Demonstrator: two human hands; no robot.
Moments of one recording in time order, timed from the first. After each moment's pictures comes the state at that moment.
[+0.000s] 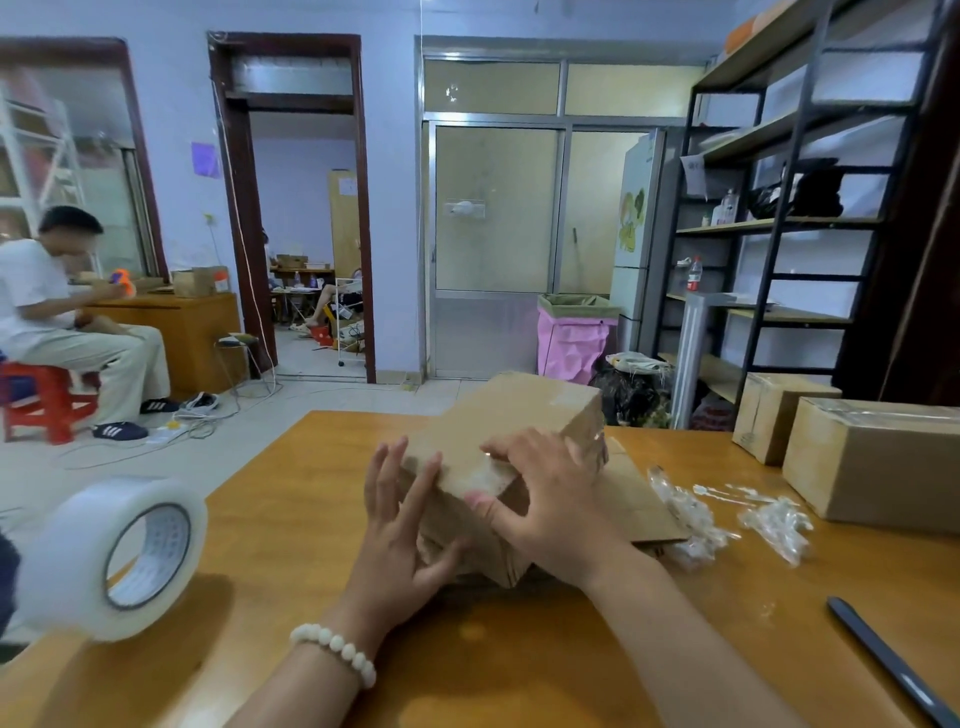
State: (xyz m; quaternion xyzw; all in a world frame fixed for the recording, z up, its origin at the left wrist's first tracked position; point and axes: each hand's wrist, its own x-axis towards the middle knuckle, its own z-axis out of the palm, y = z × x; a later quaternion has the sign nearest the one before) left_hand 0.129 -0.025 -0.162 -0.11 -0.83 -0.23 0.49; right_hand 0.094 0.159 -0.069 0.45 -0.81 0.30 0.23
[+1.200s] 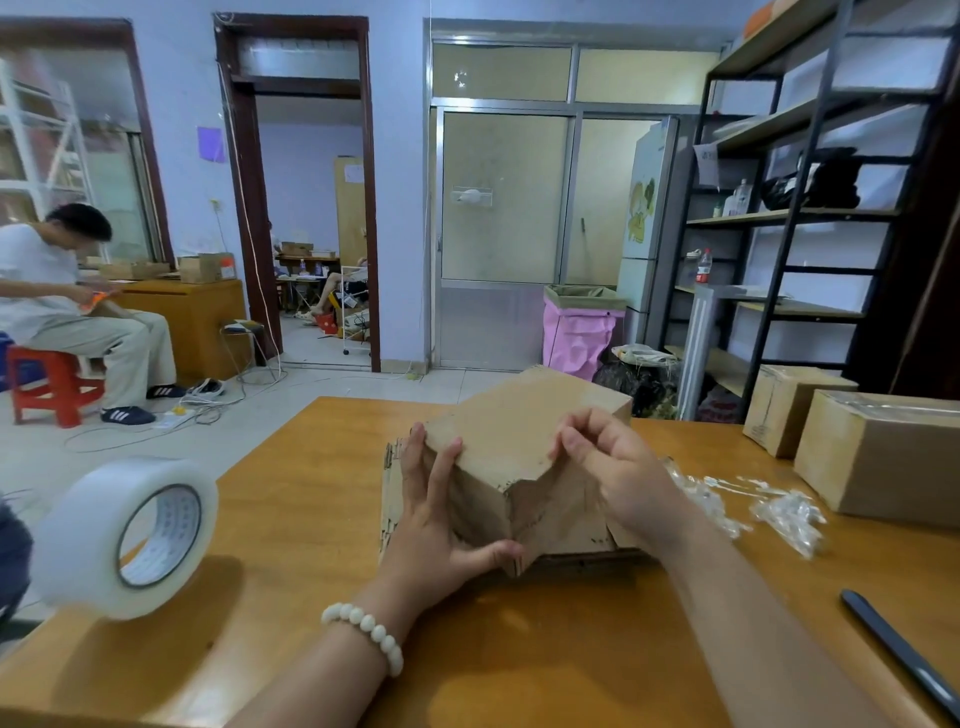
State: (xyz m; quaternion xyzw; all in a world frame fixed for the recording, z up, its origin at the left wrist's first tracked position) left_hand 0.124 -0.007 -0.161 -0.06 -0.86 -0.32 0.40; right_hand 0.087 0.189 -0.055 0.37 -0.67 0.64 -0.05
